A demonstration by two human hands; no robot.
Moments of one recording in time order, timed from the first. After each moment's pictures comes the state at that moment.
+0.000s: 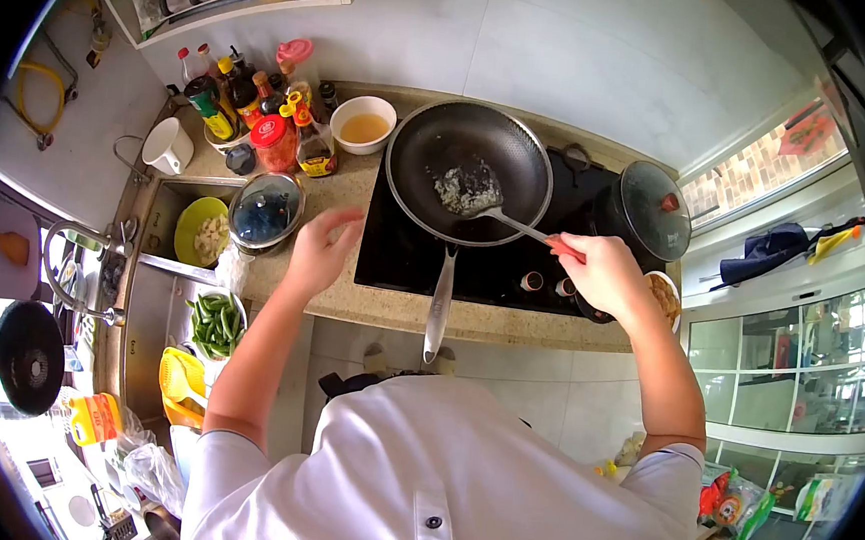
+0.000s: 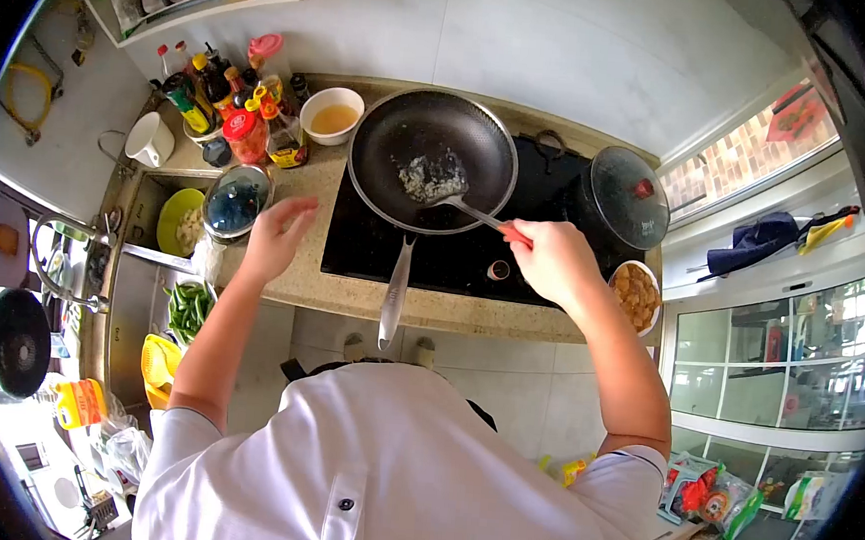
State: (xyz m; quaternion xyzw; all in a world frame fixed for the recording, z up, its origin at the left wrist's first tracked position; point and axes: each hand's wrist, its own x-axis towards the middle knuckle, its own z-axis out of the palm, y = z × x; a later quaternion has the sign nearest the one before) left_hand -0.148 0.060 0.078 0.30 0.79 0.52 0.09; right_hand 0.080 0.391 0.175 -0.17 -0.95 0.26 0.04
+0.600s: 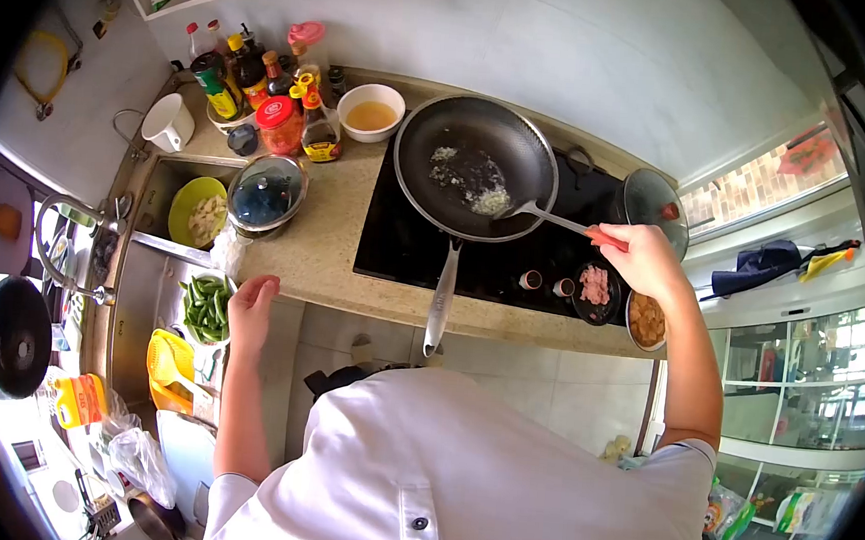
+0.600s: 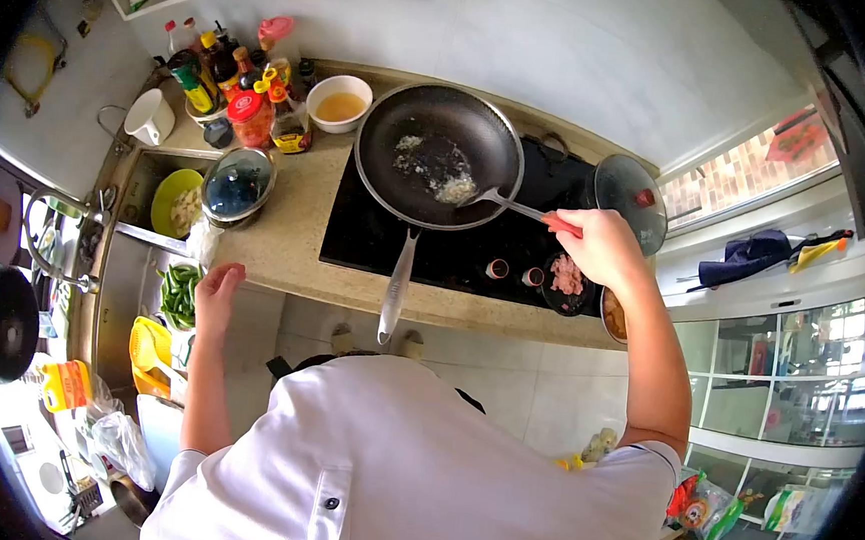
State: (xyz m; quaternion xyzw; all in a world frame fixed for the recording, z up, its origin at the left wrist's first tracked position) left_hand -0.102 -0.087 0.013 0.01 0.78 0.62 0.12; right_hand 0.079 0.425 0.219 -0.21 -0.94 0.24 -0.06
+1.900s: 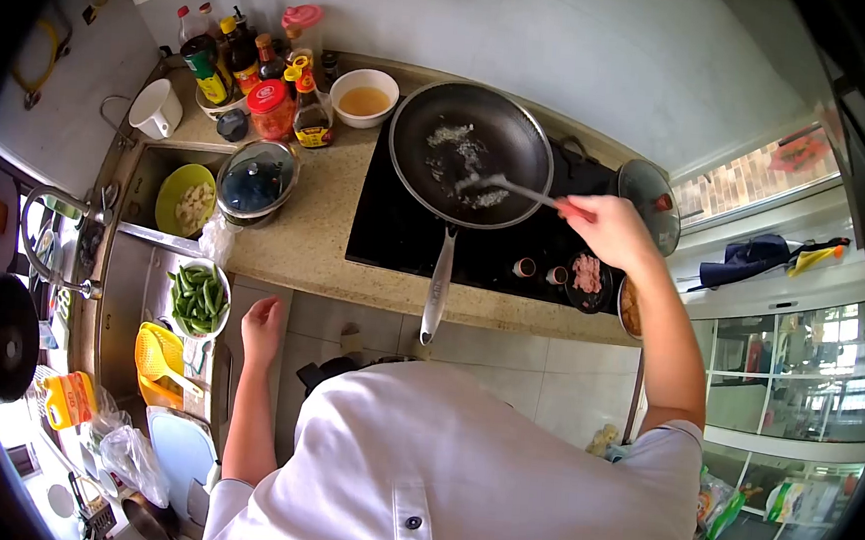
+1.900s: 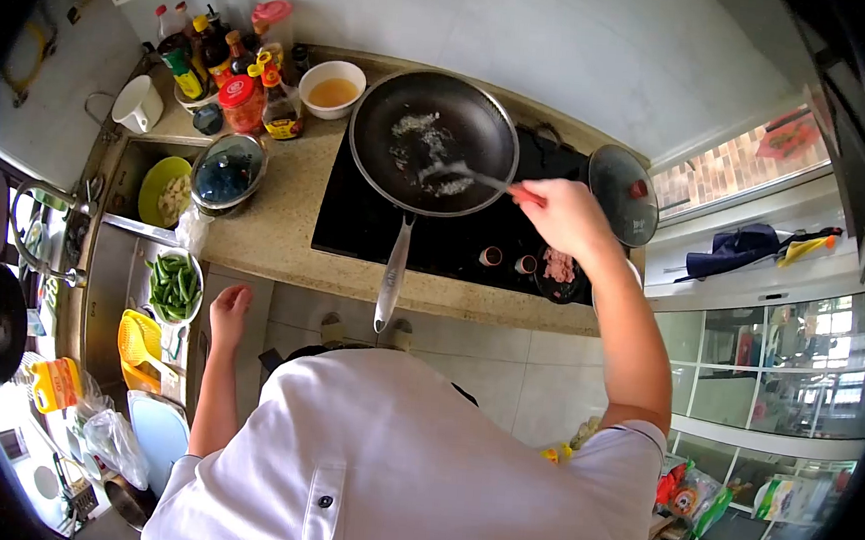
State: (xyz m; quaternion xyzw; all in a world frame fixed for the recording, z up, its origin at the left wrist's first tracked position) left_hand -0.065 -0.119 -0.087 -0.01 0.82 0.55 0.13; right_hand 0.048 0.409 0.199 -0.17 -0.96 0.21 -0.03
